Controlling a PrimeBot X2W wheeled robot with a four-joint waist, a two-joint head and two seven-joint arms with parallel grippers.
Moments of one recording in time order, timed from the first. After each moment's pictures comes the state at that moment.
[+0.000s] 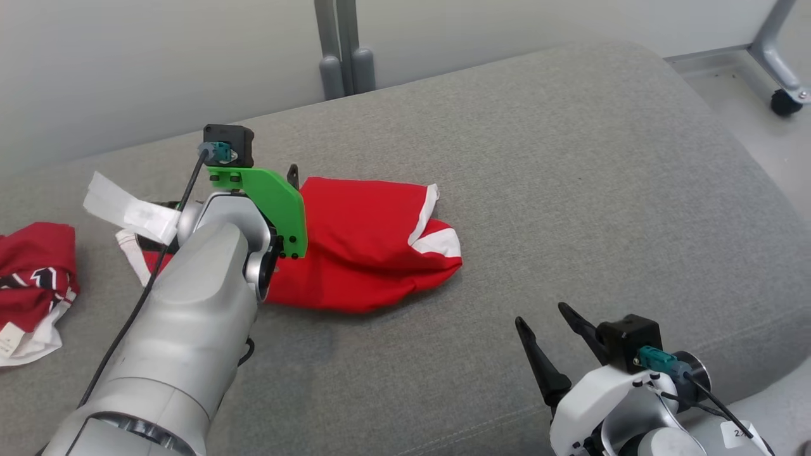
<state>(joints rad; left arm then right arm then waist) -0.96 0.06 -0.62 1.17 -0.63 0.04 0.02 0.00 -0.05 0.20 0.03 0.14 0.13 0.12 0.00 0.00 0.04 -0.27</state>
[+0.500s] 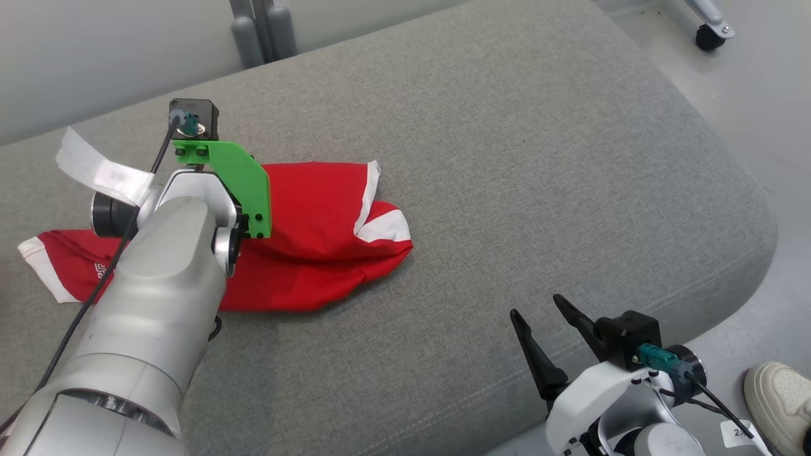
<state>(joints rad) -1.04 0.10 -0.65 1.24 -0.62 0.09 0.13 -0.01 -0.05 0.22 0.02 0.15 0.13 0.10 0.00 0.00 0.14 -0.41</state>
